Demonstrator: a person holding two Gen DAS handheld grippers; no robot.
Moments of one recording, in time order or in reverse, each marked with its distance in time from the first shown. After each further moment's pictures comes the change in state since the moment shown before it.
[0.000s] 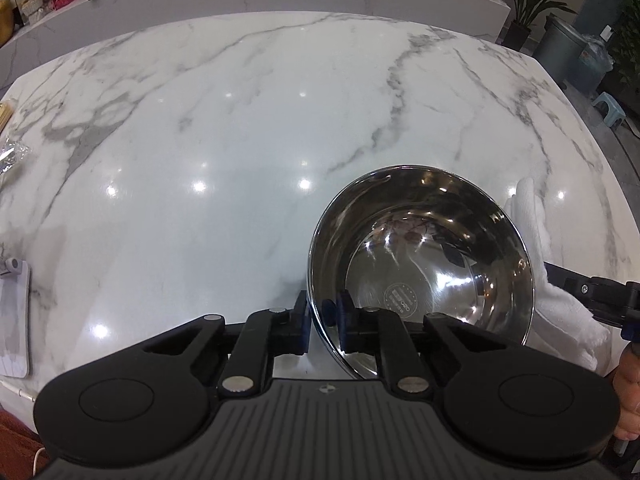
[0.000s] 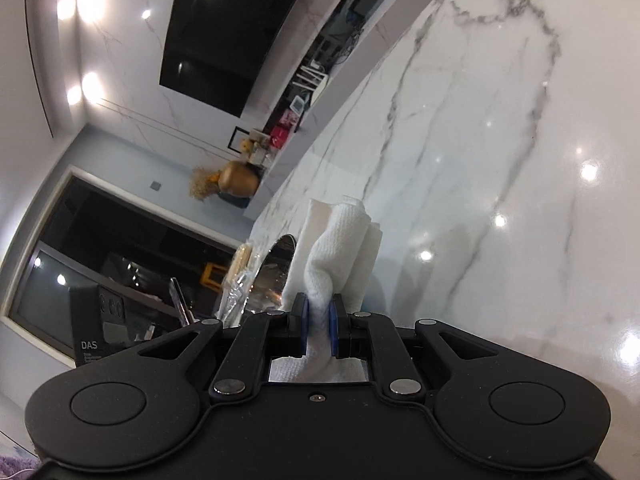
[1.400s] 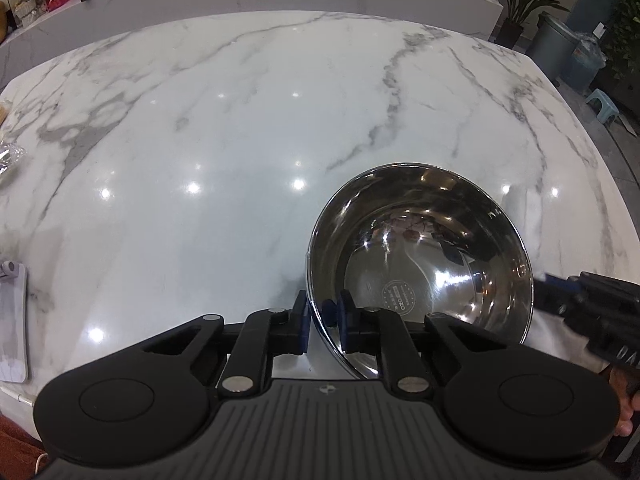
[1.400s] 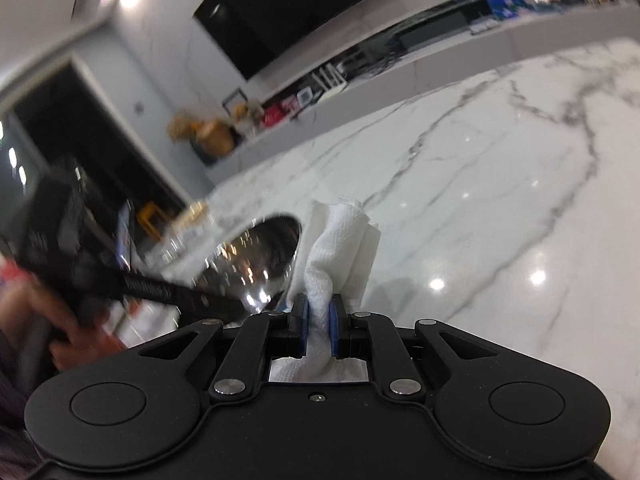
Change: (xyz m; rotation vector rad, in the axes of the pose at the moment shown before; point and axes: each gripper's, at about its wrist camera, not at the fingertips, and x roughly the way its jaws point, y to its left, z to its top) left arm 0.000 0.003 -0.003 0.018 -0.002 -0.016; right arm 0.001 0.052 -0.027 -0.480 0.023 -0.232
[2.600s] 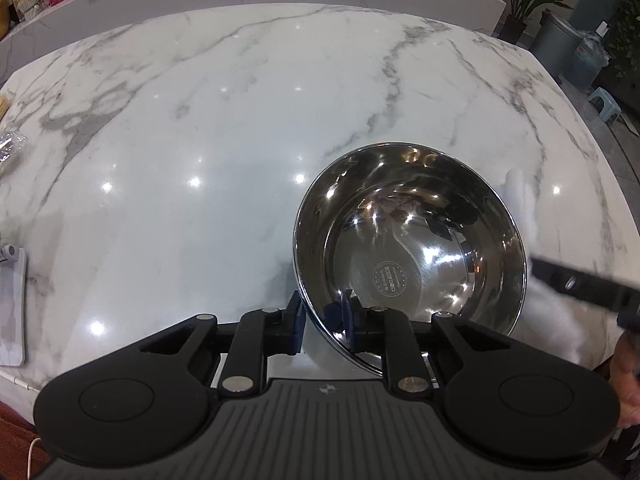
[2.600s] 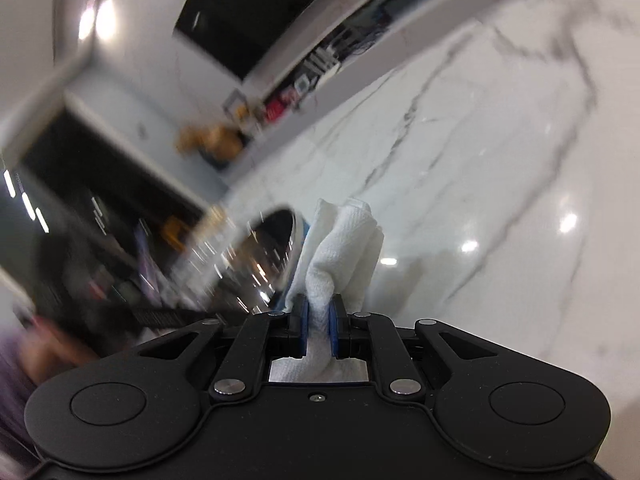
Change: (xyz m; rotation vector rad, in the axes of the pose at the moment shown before) left arm -0.001 -0.002 -0.008 -0.006 0.017 -0.009; right arm 0.008 -0.048 -0.015 0.393 -0.027 0.220
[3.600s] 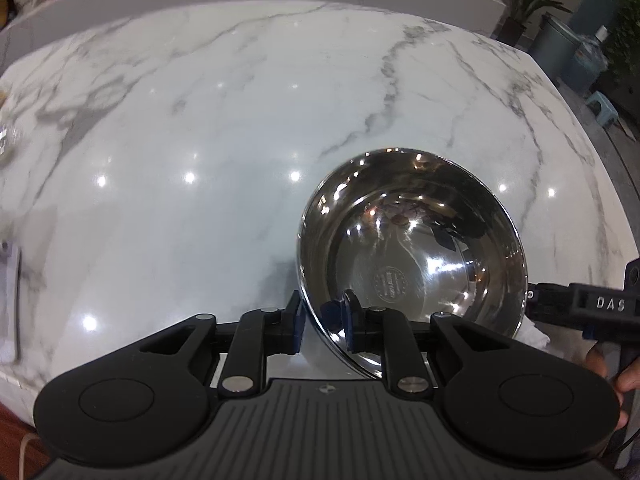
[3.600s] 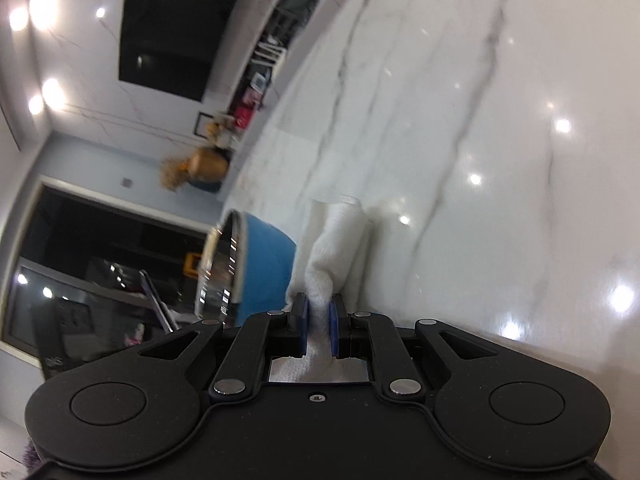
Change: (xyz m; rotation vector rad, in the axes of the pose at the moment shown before) left arm 0.002 0.003 0.001 -0.069 0.023 -0.020; right arm 0.015 -0.026 -0.004 0.186 0.089 -0.058
